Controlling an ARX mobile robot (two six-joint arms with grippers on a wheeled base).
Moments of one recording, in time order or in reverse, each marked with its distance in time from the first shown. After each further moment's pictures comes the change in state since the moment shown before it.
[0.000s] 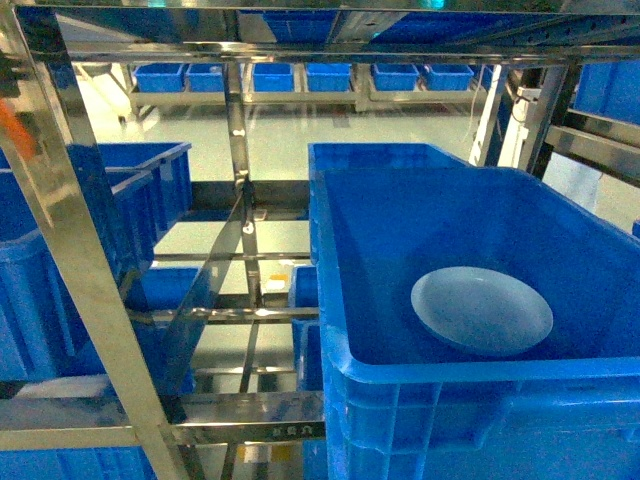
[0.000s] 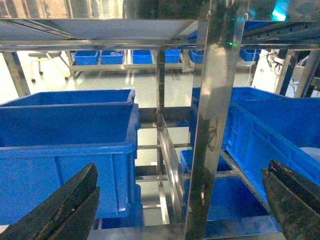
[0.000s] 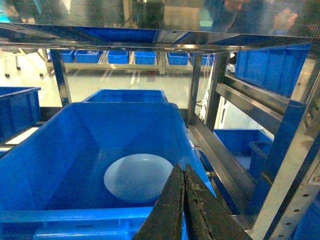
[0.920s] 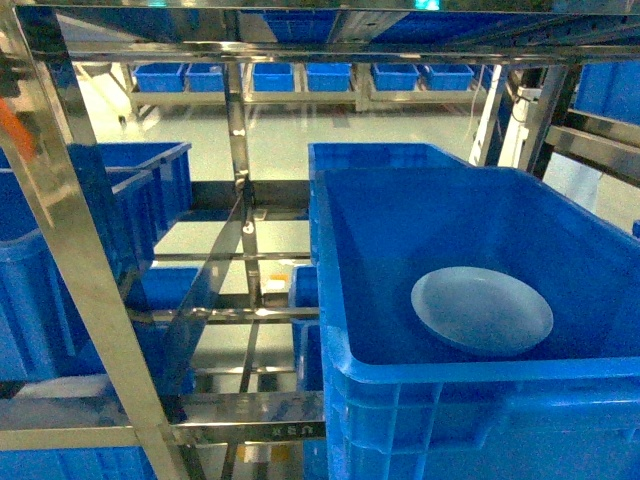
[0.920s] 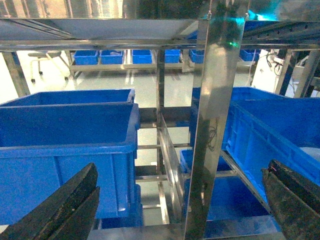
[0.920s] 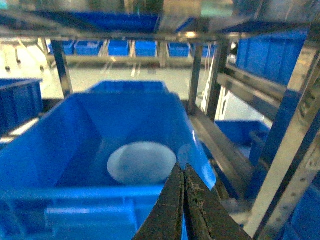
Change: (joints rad) left arm 0.000 0.000 0.000 0.000 0.000 0.000; right arm 0.000 -0.266 0.000 -0.275 0.000 0.006
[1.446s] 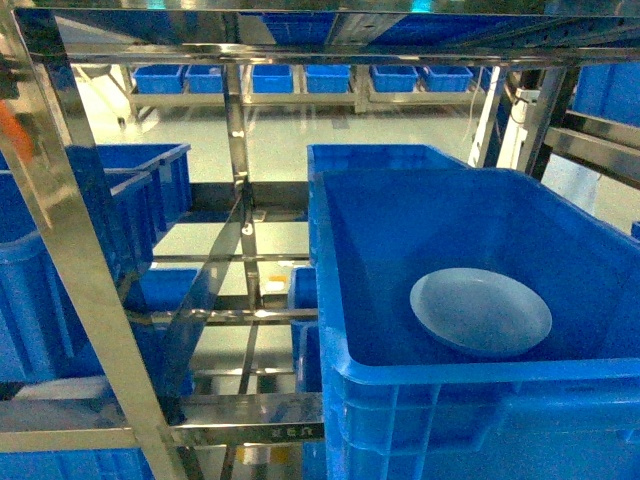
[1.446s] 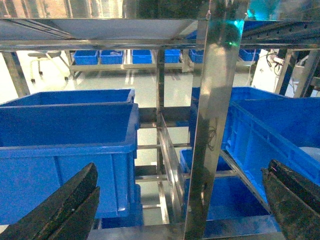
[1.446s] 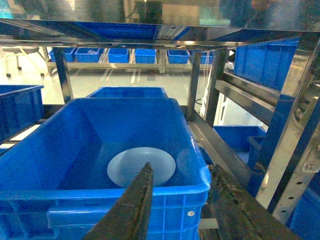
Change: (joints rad) left arm 0.000 0.000 0.000 0.000 0.000 0.000; right arm -0.001 -0.148 0.000 -0.148 0.001 0.000
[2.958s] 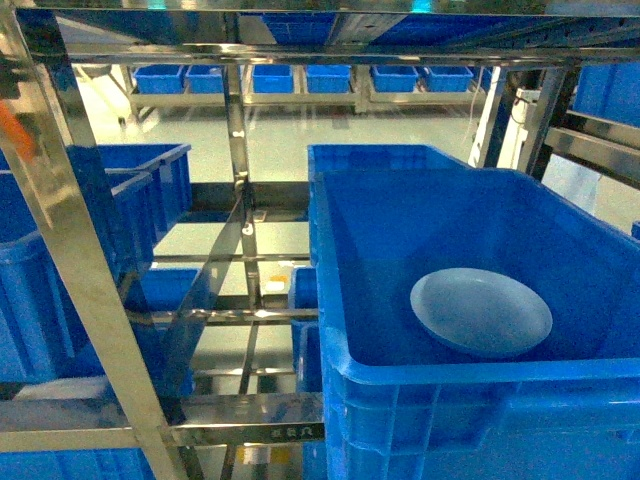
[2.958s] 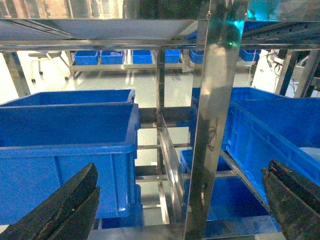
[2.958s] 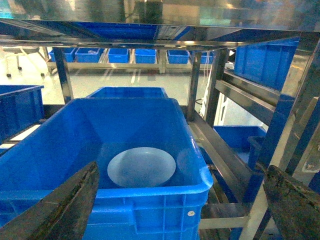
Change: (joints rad) left arm 0.000 0.000 0.000 0.000 0.000 0.000; right arm 0.000 0.000 0.000 0.000 0.000 0.000
